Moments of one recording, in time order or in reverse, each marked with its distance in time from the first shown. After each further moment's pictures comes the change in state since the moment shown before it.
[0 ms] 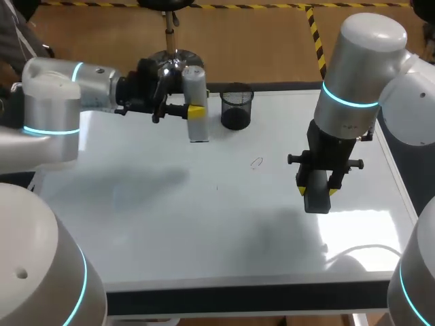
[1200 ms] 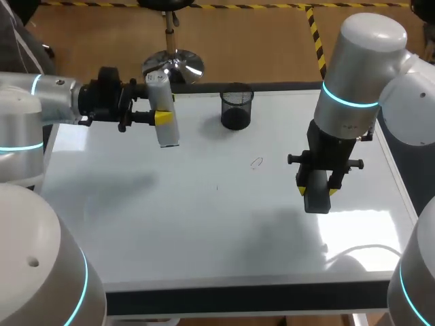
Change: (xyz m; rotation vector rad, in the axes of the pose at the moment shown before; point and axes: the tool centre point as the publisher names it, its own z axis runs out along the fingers) left arm 0.021 0.004 -0.063 0.009 -0.085 0.020; right arm 0.000 0.000 0.000 0.000 0.000 0.000
